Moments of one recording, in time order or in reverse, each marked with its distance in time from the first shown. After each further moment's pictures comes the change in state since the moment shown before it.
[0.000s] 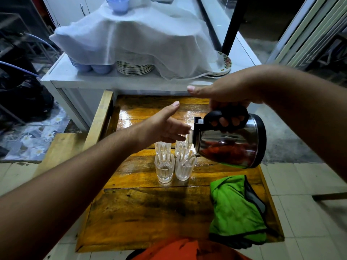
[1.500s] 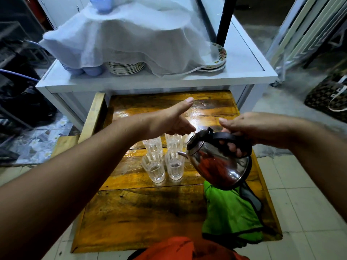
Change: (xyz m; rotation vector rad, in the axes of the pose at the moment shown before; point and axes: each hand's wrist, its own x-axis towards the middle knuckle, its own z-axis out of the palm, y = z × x) left_hand 0.059 0.042 0.037 0.341 -0.093 -0.143; right_hand 0.029 0.161 0.043 0.598 -0.115 -0.379
